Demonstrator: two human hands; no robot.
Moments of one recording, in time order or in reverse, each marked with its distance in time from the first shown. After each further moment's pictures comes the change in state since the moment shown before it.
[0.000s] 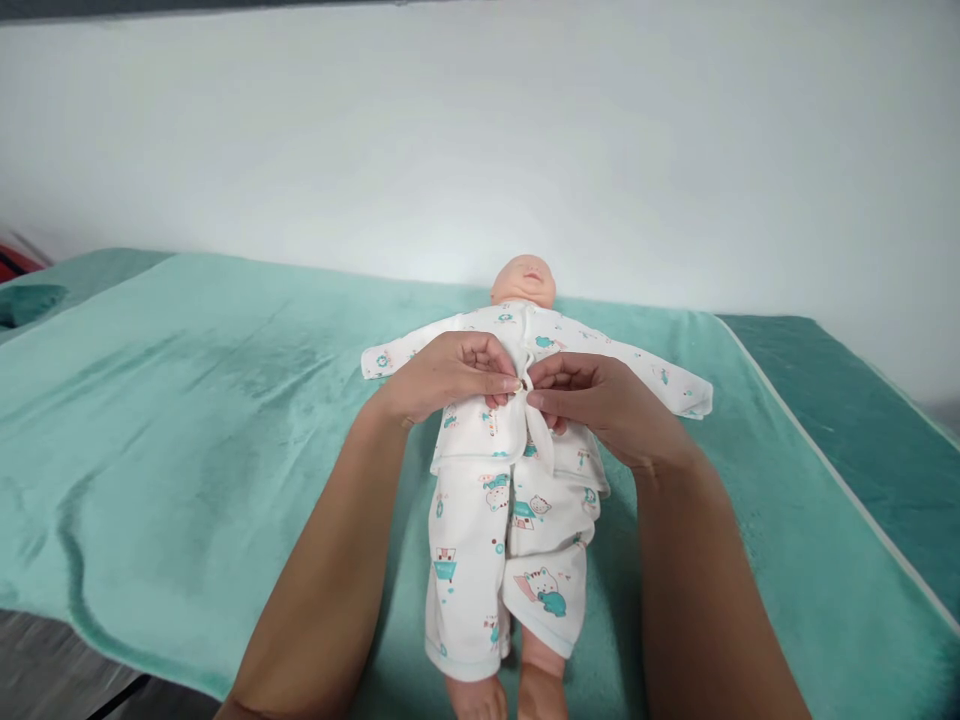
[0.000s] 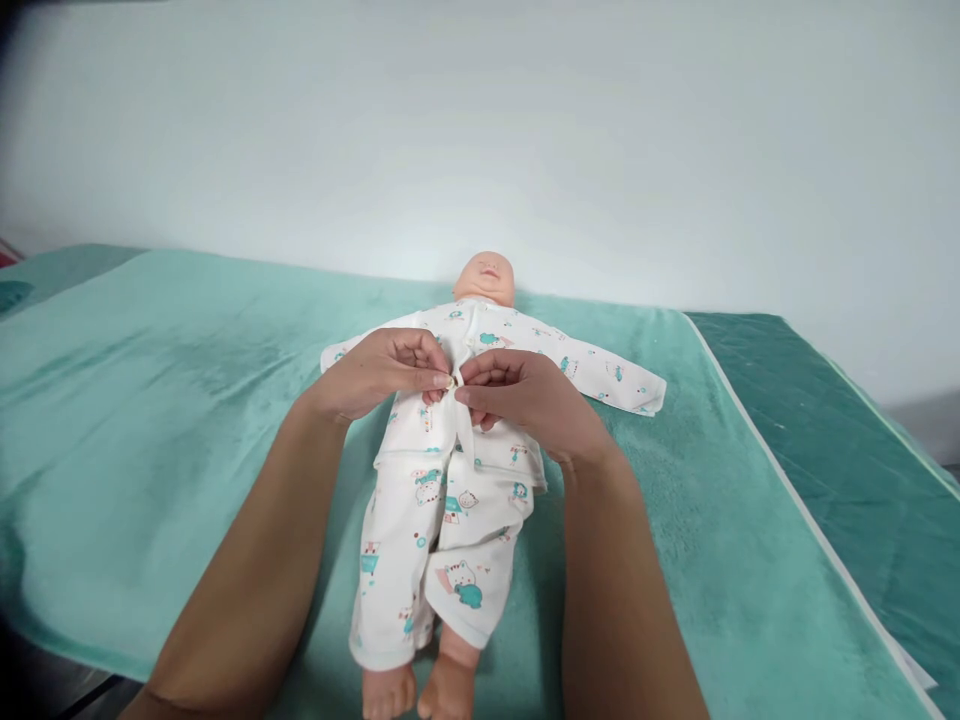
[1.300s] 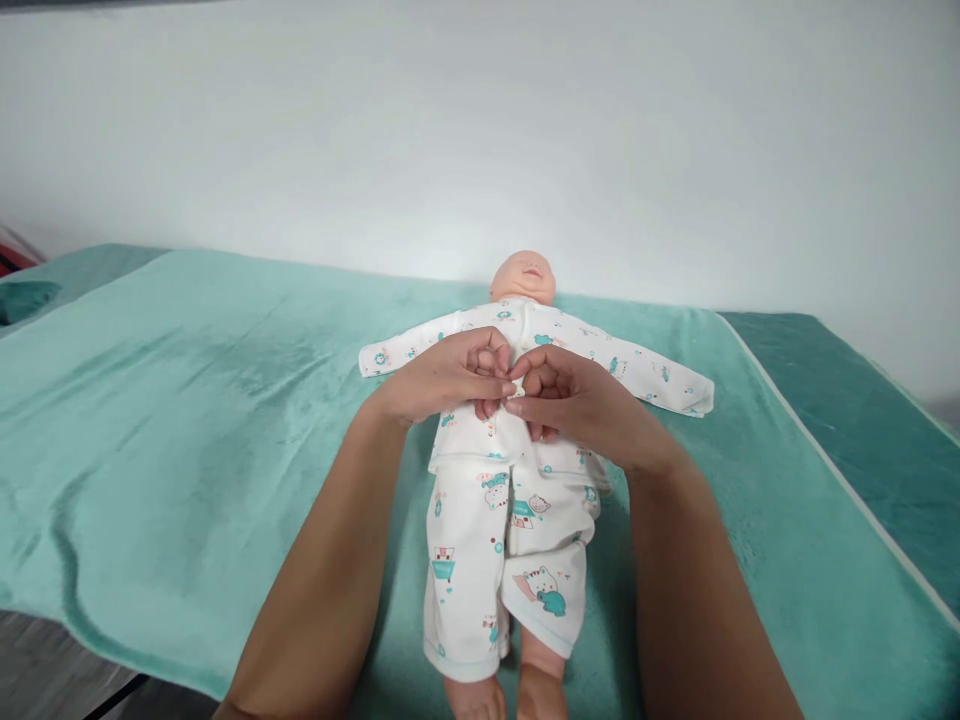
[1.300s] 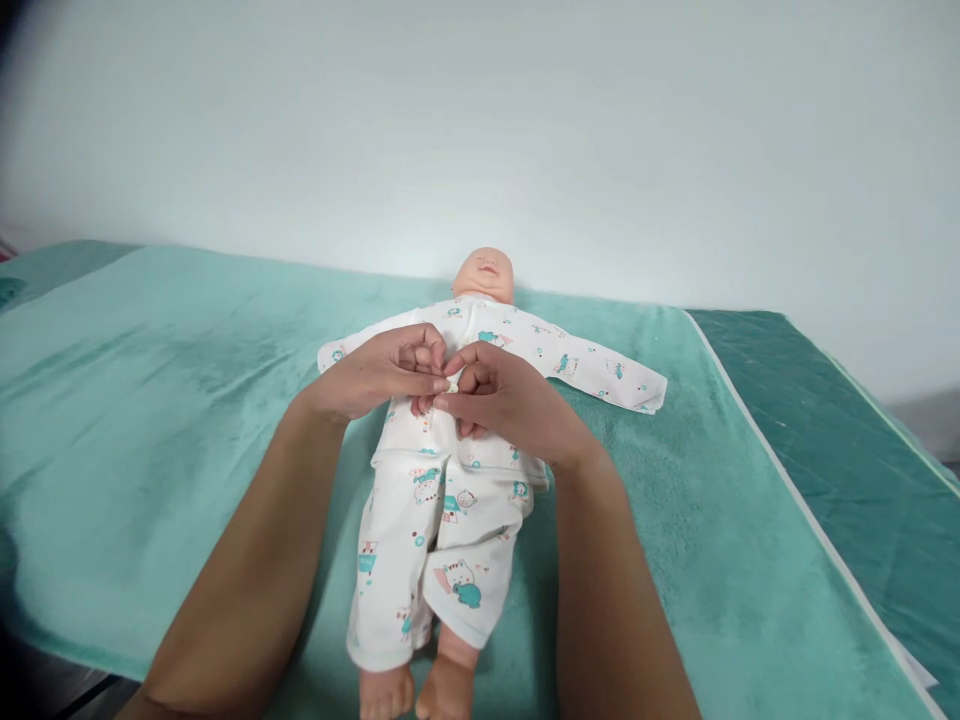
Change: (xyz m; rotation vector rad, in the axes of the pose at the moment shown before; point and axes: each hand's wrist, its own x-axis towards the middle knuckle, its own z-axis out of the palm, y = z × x) left_hand -0.002 -0.003 0.001 -0.026 -0.104 -0.006; right_hand 0.001 0.000 0.011 -0.109 -0.113 -0.034
